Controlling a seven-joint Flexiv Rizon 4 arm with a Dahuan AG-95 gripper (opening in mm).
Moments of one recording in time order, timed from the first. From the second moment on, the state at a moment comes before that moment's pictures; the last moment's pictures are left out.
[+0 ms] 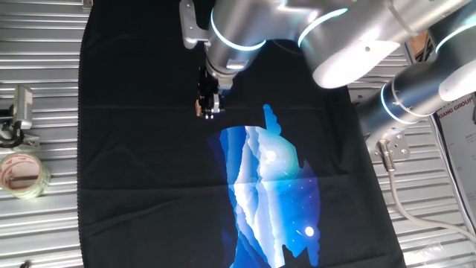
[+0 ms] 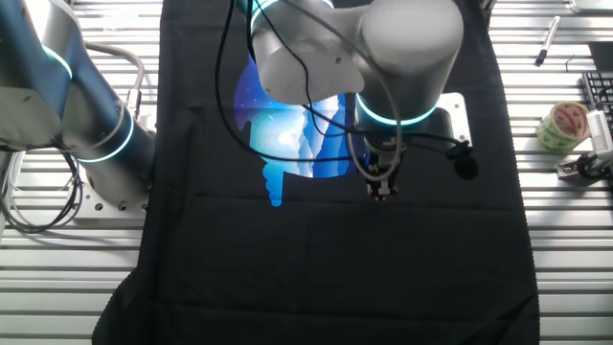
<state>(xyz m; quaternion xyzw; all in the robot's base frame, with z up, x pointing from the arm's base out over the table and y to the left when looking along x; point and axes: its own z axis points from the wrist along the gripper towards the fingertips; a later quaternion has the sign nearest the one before) 0.489 -0.047 0.056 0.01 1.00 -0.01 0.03</state>
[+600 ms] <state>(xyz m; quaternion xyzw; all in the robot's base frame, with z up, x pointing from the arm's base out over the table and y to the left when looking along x) 0.485 -0.018 0.061 0.04 1.00 -0.01 0.03</state>
